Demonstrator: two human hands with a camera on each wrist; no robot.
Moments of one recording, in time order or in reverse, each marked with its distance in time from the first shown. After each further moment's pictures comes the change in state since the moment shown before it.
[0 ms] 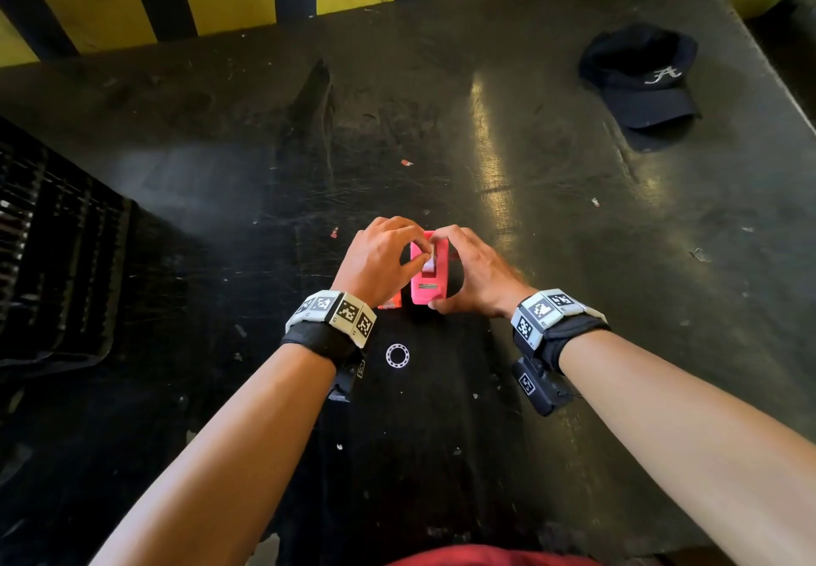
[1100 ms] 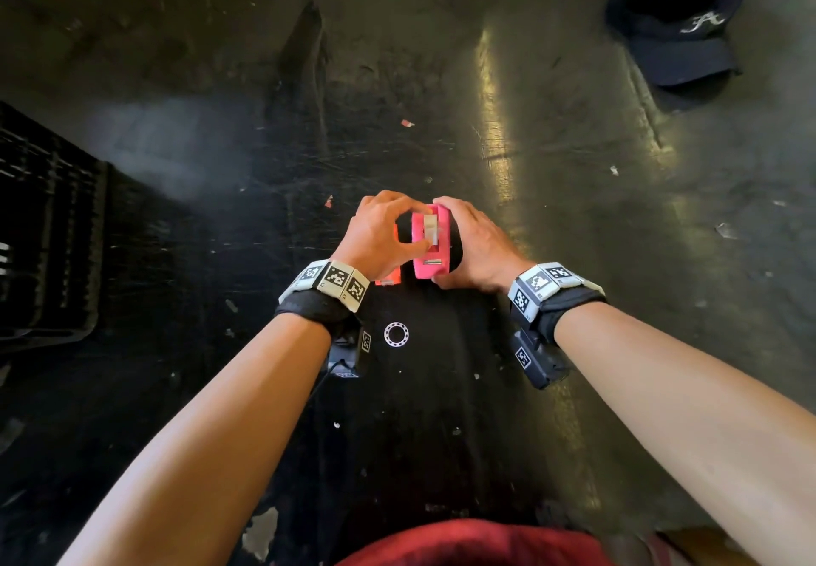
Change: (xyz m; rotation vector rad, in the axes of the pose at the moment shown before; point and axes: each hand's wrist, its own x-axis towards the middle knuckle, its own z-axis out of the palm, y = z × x) left_hand 0.012 -0.024 0.024 -0.142 -0.135 -0.172; right_hand 0.025 0.021 0.020 -0.051 -0.023 0.048
